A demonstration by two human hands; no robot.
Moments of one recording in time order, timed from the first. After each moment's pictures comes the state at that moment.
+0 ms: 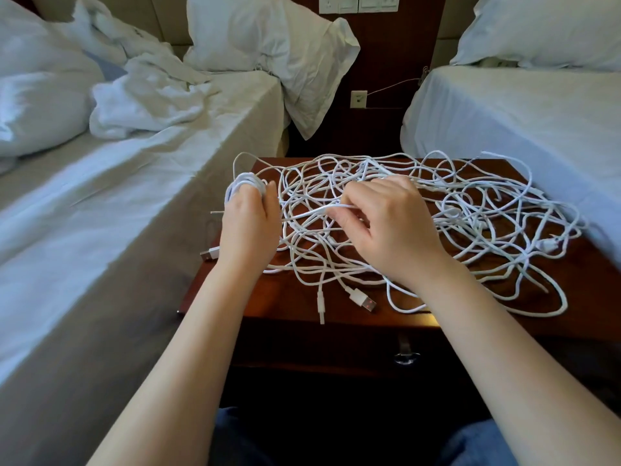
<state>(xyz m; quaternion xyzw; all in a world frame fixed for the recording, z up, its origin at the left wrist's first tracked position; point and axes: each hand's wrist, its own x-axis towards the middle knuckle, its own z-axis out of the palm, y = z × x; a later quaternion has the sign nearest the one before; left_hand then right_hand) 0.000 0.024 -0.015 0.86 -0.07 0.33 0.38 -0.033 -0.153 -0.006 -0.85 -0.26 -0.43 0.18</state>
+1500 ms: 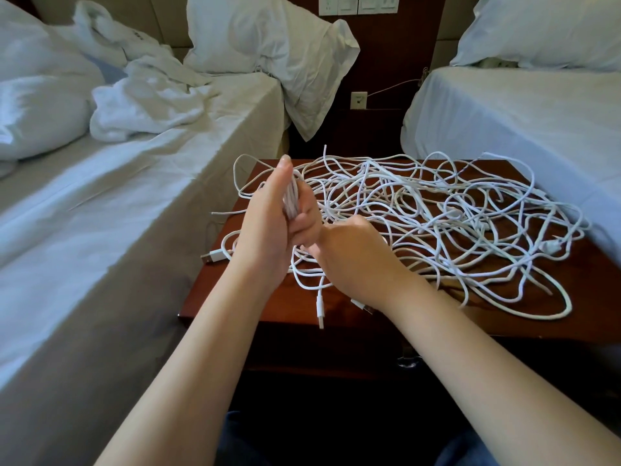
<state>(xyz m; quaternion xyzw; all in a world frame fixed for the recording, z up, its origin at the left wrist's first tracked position) -0.031 -0.001 0.014 0.55 -0.17 -0.05 0.82 -0.028 -0.119 -0.033 -0.90 -0.31 -0.29 0.09</state>
